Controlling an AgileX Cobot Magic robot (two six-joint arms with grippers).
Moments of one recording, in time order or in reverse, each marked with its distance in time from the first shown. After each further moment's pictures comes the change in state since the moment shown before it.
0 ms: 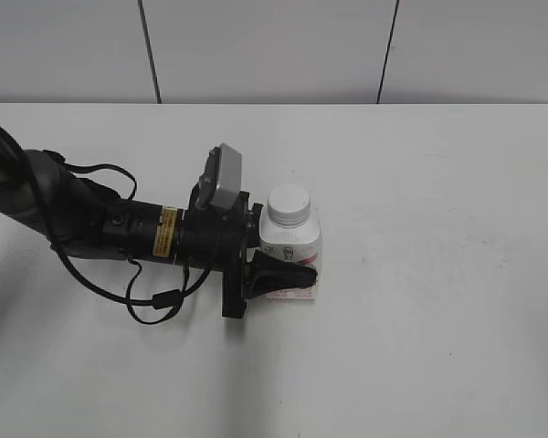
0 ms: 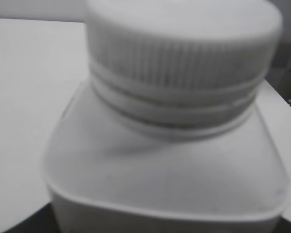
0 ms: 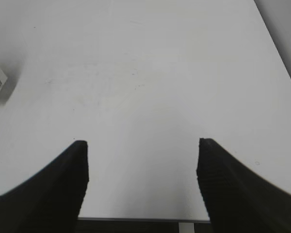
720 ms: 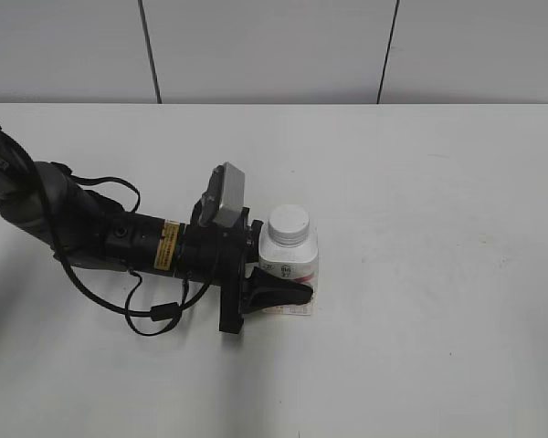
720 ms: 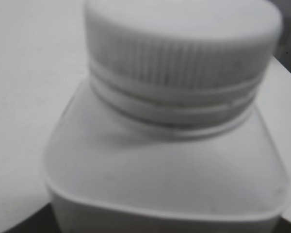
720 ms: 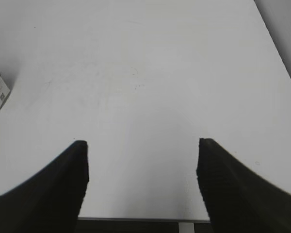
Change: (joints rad) left arm 0.000 0.052 -0.003 0.020 0.027 0.022; right arm 0.000 0.000 0.000 0.000 0.000 0.000
